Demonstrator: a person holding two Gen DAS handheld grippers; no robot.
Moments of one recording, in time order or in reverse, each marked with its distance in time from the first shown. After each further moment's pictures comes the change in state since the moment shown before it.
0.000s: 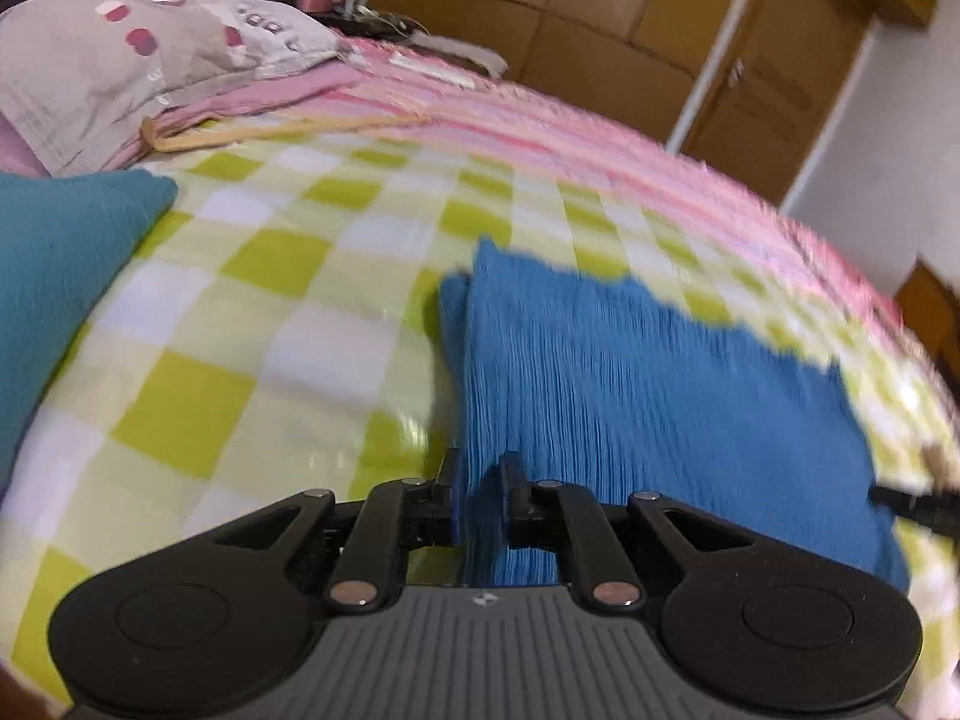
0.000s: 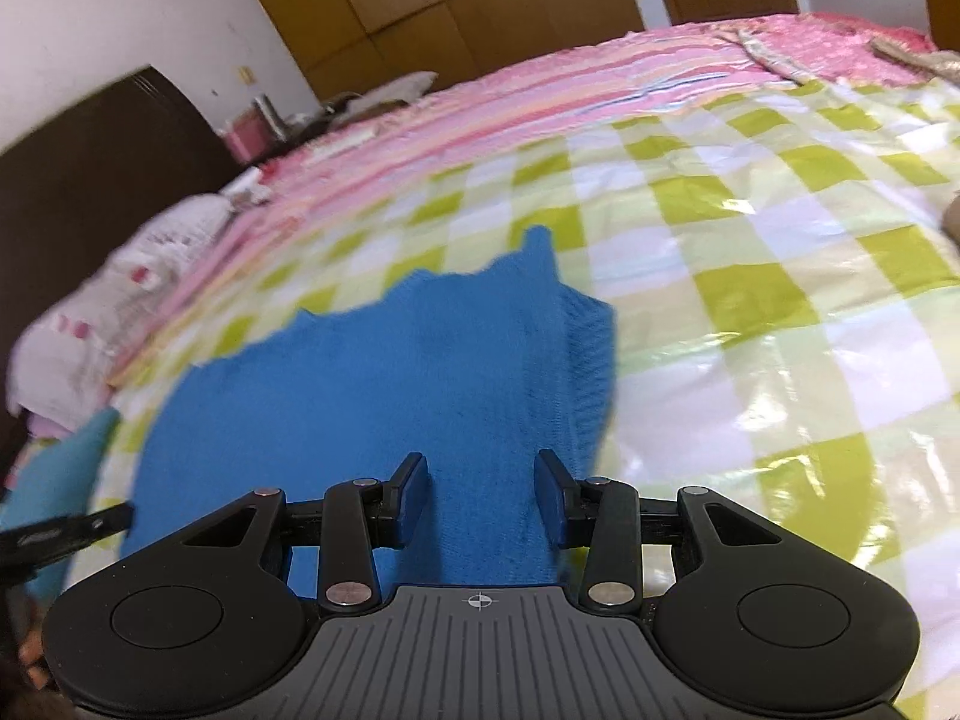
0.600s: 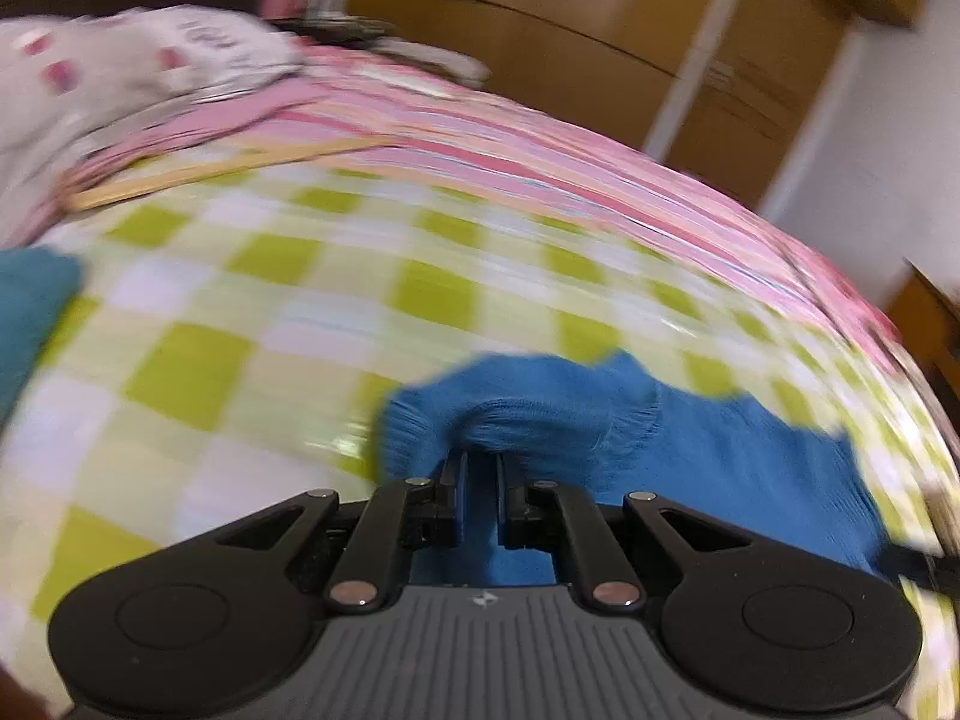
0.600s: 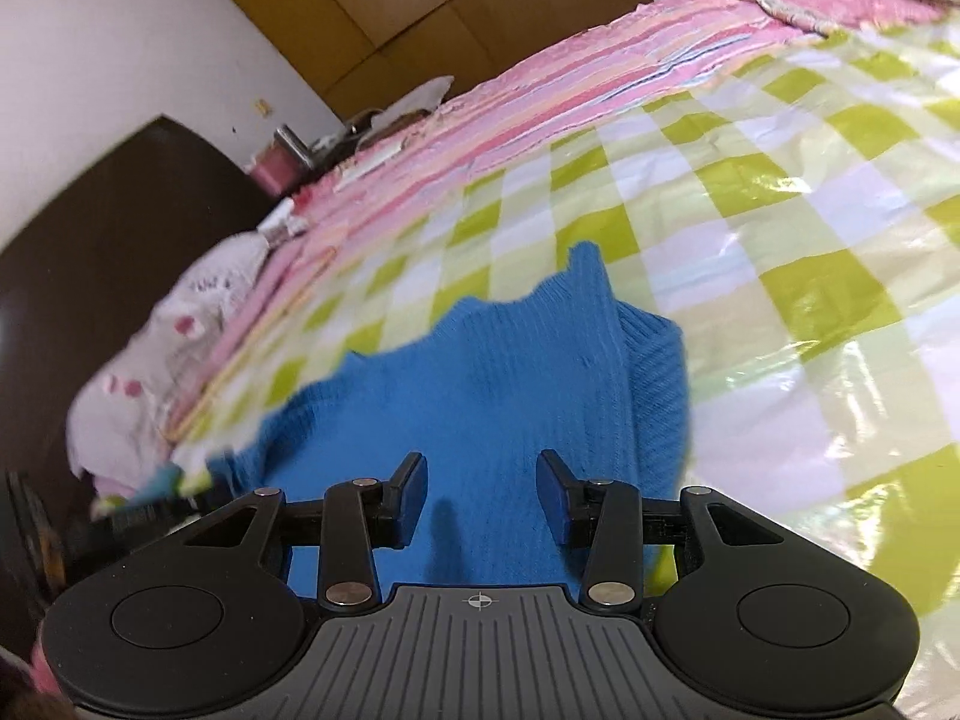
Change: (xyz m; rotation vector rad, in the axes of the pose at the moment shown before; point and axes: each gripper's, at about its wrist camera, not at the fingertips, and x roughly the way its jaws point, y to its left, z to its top) left arm 0.049 -0.001 0.067 -0.039 -0.039 -0.019; right arm 0.019 -0.004 0.020 0.121 0.006 0.151
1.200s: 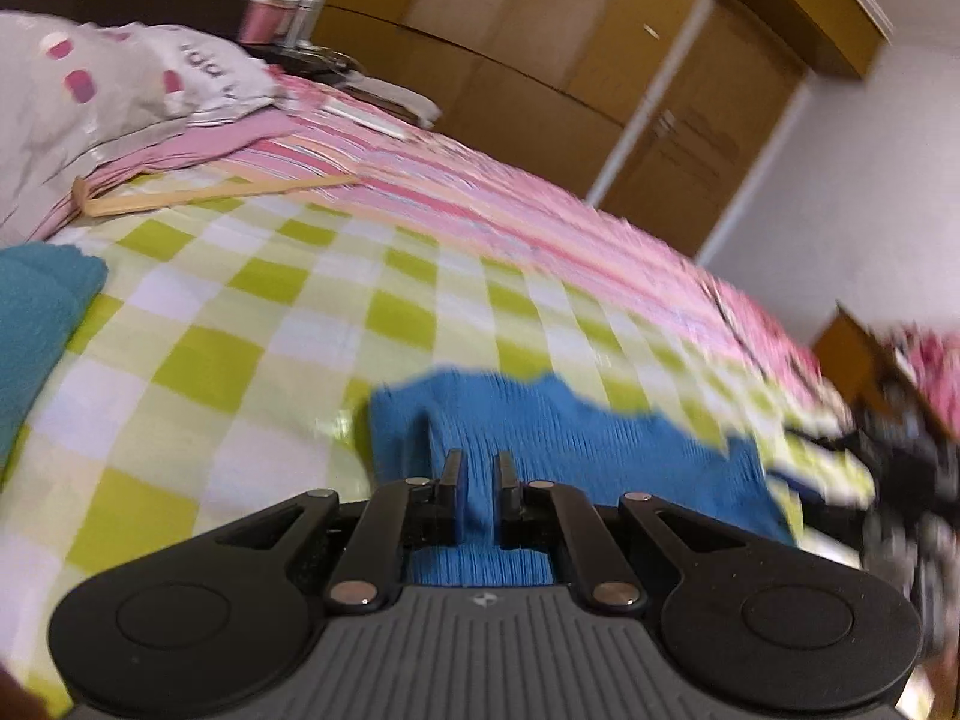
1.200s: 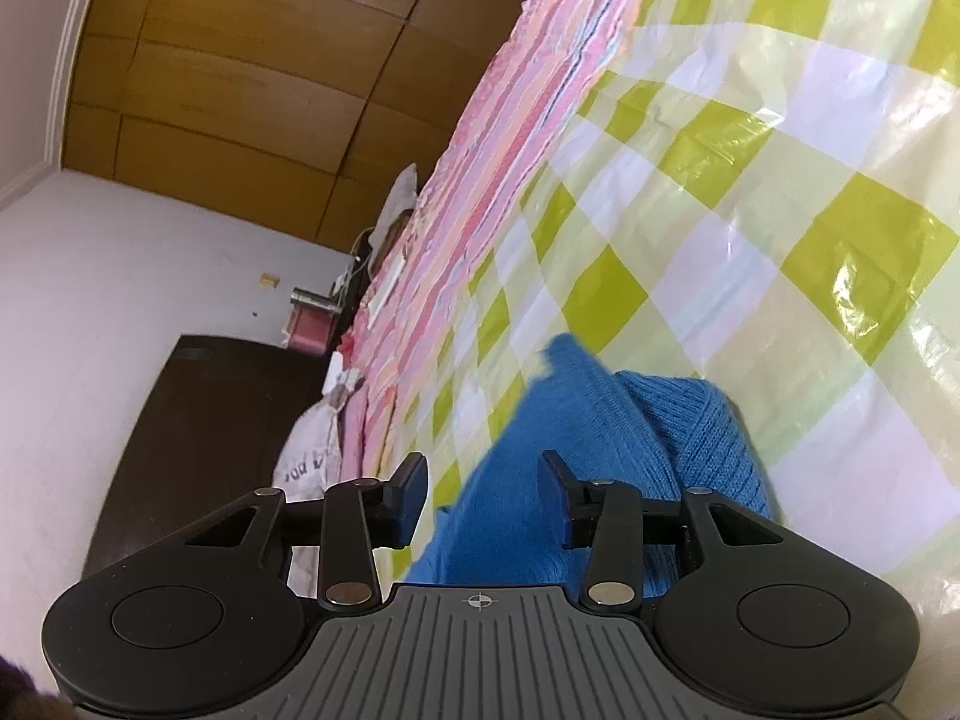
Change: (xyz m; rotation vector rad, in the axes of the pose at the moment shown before) left arm -0.065 0.014 -0.022 0.030 -0.049 -0.192; right arm 0.025 -0.046 0.040 0.500 -0.112 0.236
